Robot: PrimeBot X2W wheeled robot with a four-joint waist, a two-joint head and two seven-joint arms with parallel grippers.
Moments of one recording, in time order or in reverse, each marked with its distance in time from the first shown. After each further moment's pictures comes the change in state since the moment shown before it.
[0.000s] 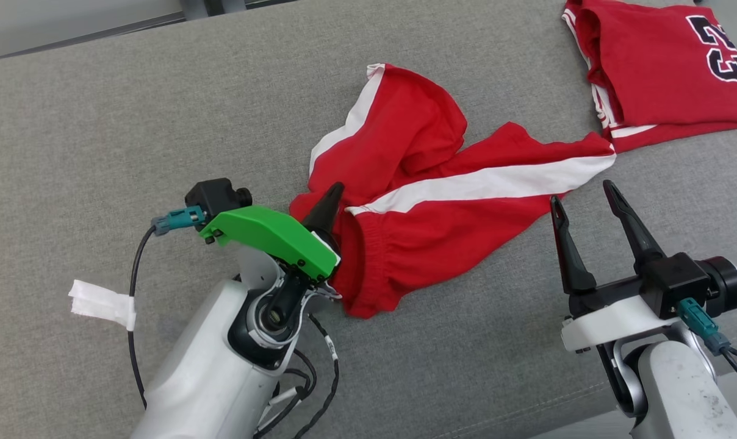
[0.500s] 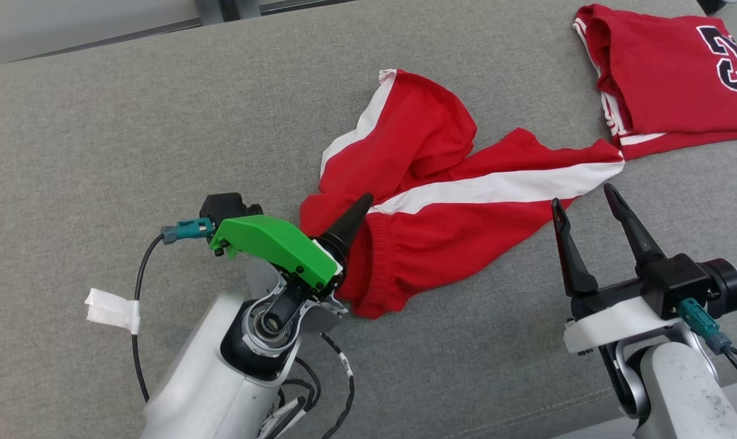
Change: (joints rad) left arm 0.046 -0.004 0.022 -0.072 -0.128 0.059 0.113; right arm 0.000 -0.015 0.007 0.015 0.015 0.000 0.000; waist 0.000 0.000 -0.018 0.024
